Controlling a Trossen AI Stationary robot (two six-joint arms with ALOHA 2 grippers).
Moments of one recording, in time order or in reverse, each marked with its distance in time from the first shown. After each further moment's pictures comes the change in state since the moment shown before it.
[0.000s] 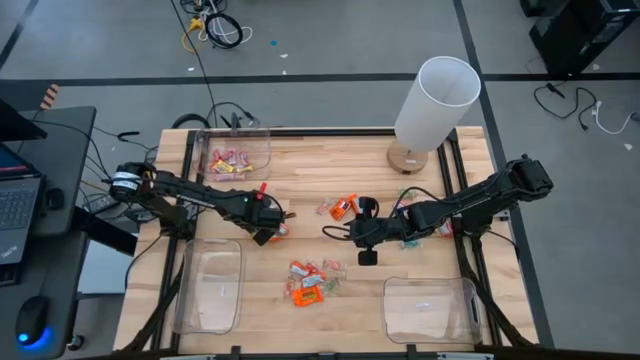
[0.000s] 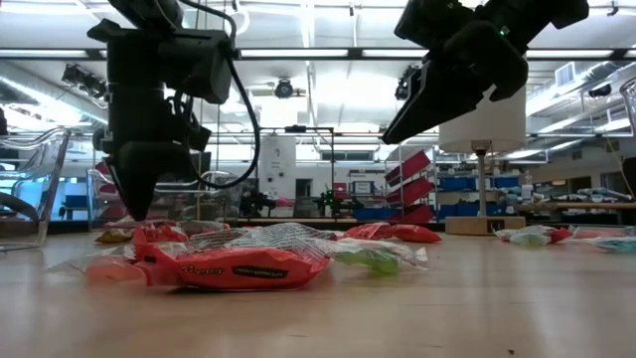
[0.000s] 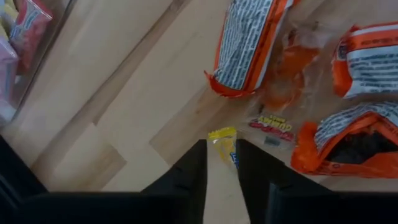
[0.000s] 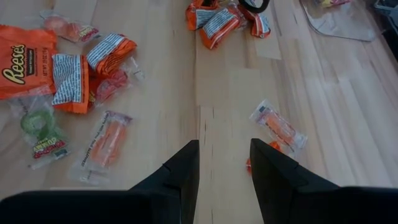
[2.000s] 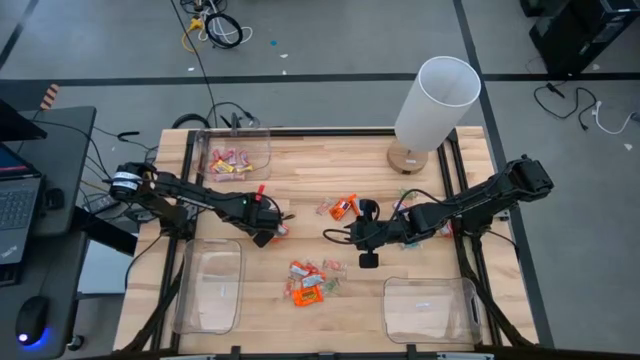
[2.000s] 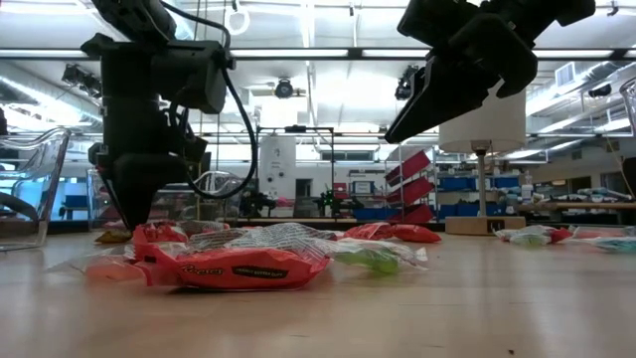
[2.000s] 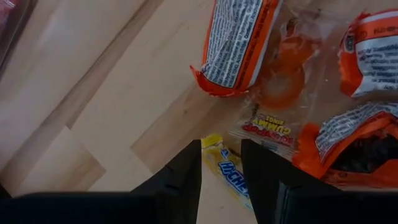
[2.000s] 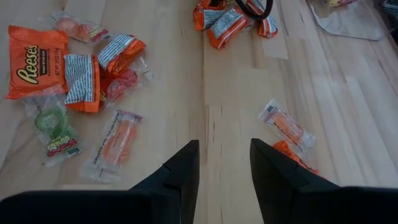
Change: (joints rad) left arm 0.000 0.001 -0.070 0.107 0.021 0.003; right arm 0.023 0.000 0.000 -0.003 0.000 0.017
